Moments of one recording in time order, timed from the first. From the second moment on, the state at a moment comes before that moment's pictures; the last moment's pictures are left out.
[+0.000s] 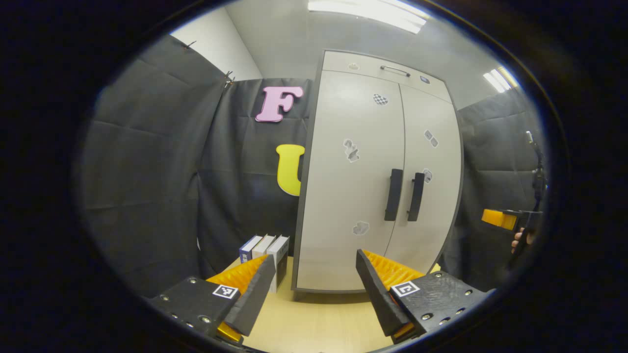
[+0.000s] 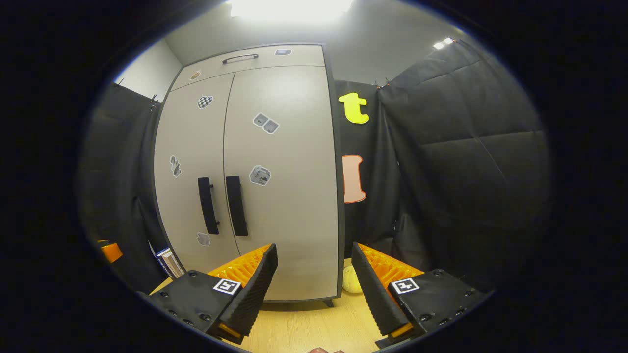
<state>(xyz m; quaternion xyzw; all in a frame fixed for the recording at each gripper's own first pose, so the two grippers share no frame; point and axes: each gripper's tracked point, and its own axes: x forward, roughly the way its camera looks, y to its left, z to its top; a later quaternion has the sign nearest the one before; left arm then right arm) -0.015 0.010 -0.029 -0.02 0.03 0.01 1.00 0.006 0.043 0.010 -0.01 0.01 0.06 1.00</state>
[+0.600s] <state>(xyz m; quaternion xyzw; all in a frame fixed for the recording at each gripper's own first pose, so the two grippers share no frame) -0.033 0.026 -0.043 -0.01 0.05 0.02 1.00 0.040 0.101 0.063 0.01 0.00 0.12 0.99</state>
